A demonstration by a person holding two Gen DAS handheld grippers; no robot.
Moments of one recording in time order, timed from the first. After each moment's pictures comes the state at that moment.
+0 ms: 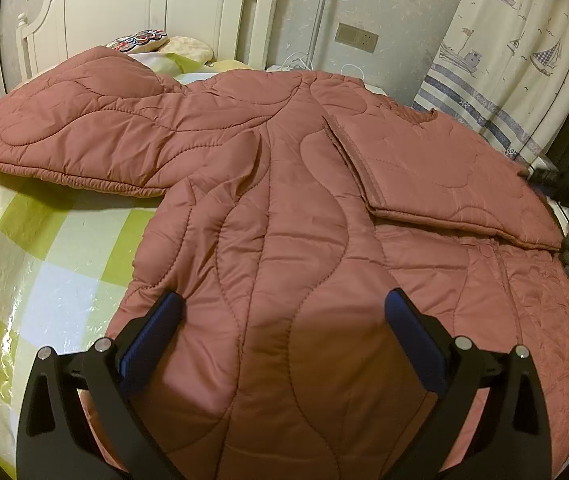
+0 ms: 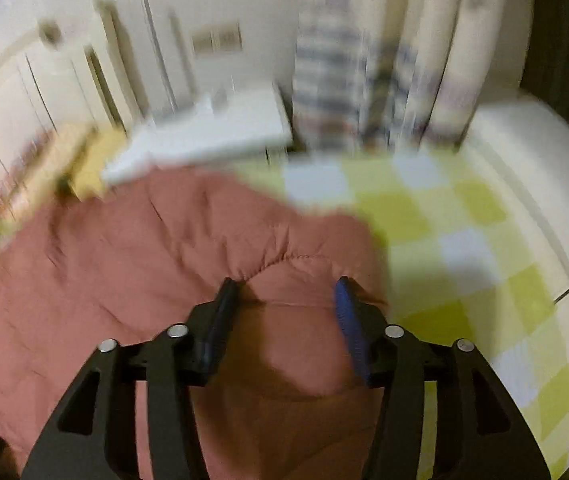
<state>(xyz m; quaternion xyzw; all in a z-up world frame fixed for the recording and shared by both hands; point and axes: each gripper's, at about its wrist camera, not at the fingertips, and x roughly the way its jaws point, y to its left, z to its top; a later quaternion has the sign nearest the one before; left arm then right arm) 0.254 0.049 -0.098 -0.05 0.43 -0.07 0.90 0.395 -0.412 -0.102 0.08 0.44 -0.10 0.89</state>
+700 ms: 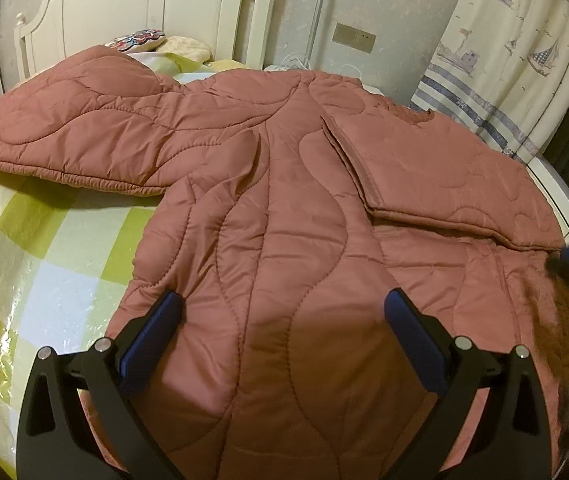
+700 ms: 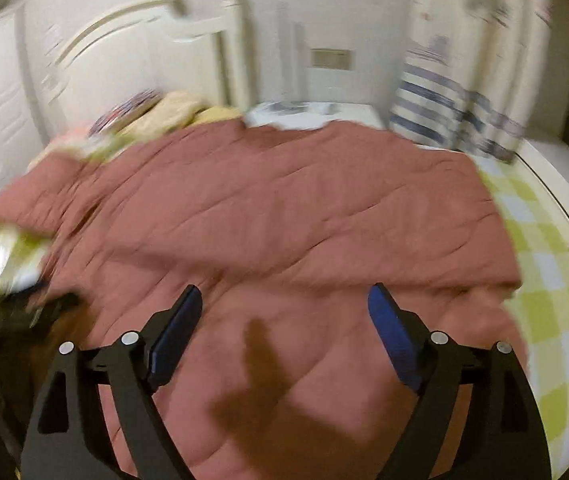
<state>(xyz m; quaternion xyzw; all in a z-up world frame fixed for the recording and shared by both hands) 0.249 0.047 -0.098 -0.05 0.43 -0.07 0.90 0.222 -0.233 -0.079 0.00 0.38 0.04 0.93</state>
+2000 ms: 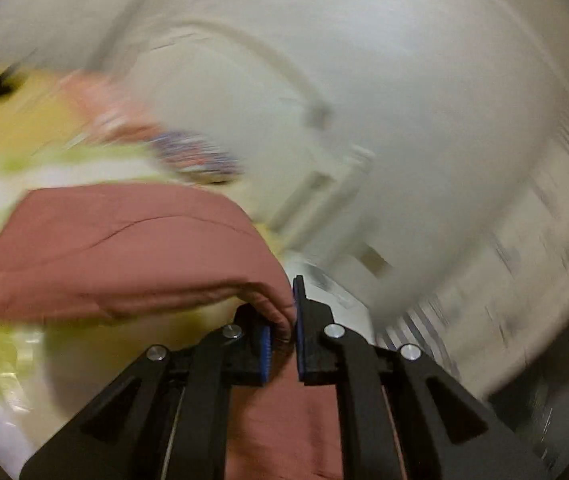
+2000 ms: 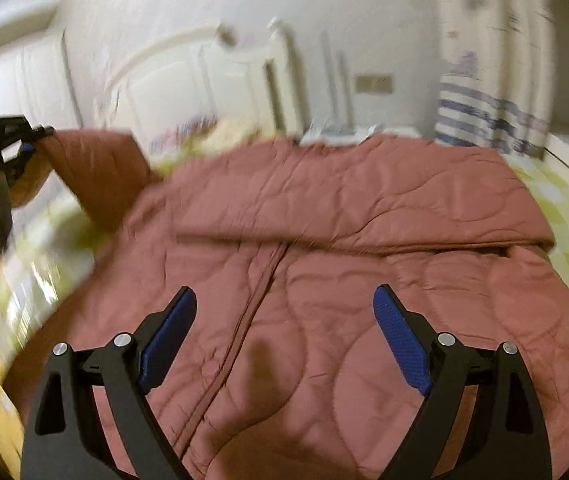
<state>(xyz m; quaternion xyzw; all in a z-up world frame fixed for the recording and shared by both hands) 0.245 0.142 0.064 -0.28 0.16 -0.04 0.95 0.158 -0.229 -0.083 0.10 0.28 0.11 0.95</state>
